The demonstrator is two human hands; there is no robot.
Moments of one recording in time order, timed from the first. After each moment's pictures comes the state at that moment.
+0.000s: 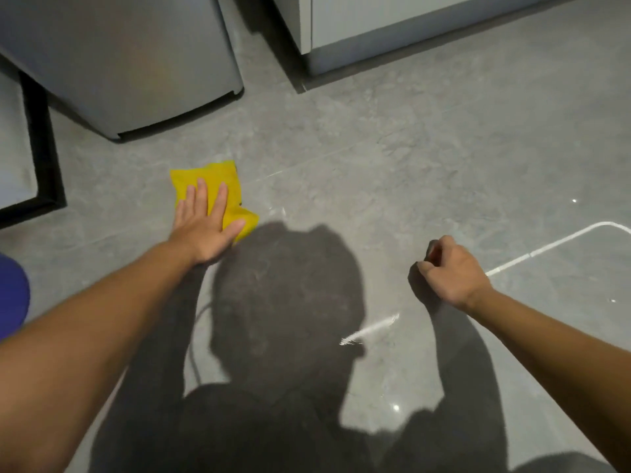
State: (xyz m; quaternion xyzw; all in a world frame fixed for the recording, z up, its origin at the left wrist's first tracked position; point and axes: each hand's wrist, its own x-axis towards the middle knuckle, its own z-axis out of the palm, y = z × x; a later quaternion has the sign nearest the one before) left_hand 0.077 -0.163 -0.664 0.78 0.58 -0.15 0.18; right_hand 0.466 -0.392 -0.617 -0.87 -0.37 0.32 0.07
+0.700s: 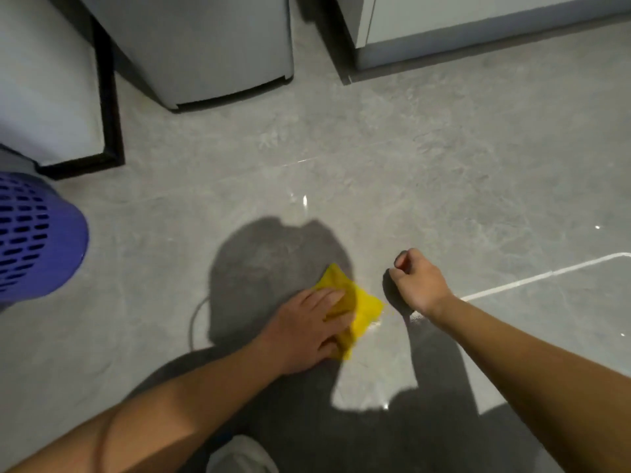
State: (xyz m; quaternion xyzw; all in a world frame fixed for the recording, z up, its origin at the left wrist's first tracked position) left_hand 0.117 -0.397 -0.631 0.95 0.23 -0.11 0.16; right_hand 0.378 -0.395 -0.611 -0.82 -0.37 0.42 0.10
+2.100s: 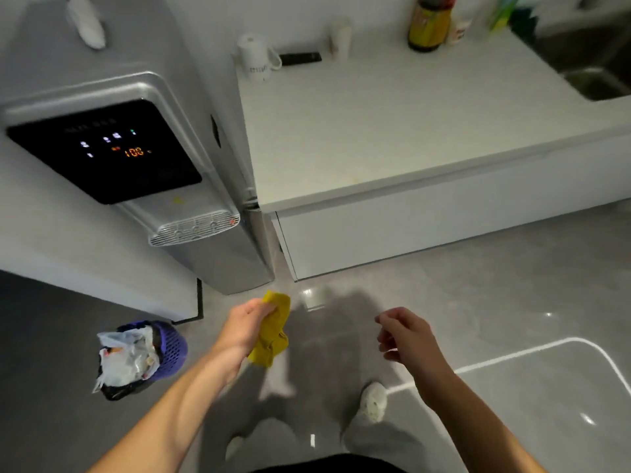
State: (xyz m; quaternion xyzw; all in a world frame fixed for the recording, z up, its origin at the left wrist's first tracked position) left_hand 0.324 -0.294 0.286 0.33 0.68 0.22 0.61; right_hand 0.584 -0.382 0.283 -0.73 -0.26 0.53 0.35
